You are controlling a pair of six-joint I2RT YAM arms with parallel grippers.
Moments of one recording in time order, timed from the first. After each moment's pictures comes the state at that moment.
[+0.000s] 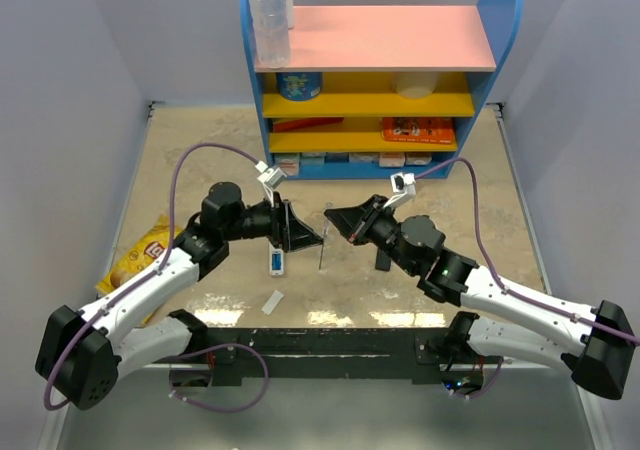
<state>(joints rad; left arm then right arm) -0.56 1.04 0.65 0.12 0.71 -0.61 0.97 0.94 0.63 0.28 0.25 0.90</state>
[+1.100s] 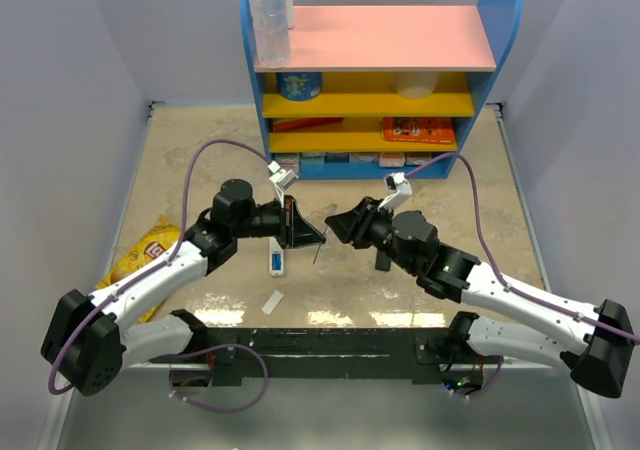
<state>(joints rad) -0.60 1.12 0.67 0.16 0.74 -0.60 0.97 0.95 0.66 0.13 0.27 0.88</state>
